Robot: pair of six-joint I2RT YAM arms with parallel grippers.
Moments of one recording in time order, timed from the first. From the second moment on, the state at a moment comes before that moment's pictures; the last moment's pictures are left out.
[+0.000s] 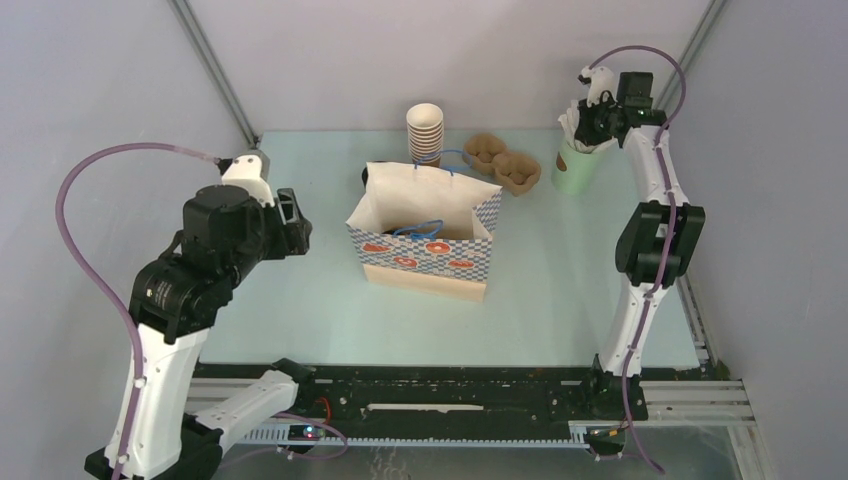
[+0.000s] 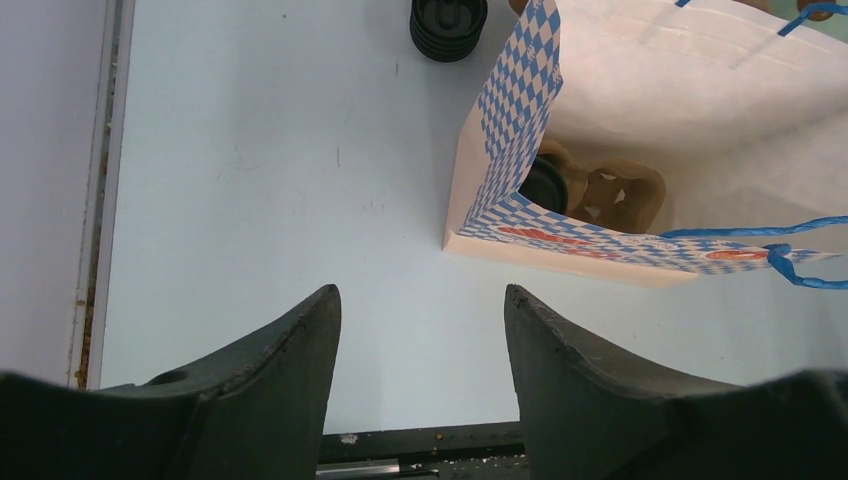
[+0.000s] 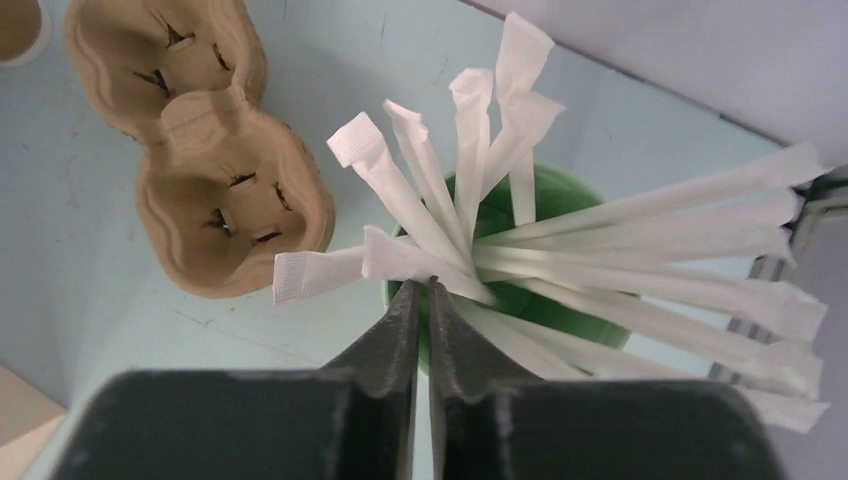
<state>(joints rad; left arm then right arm) -0.40 0.92 1.57 -1.18 -0.26 -0.29 -0.11 2.13 2.08 -0.64 -0.39 -0.37</state>
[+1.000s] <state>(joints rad) -0.40 0.95 1.54 -1.08 -0.19 -0.29 0.00 1.61 1.75 -0.43 -0.24 -0.31</state>
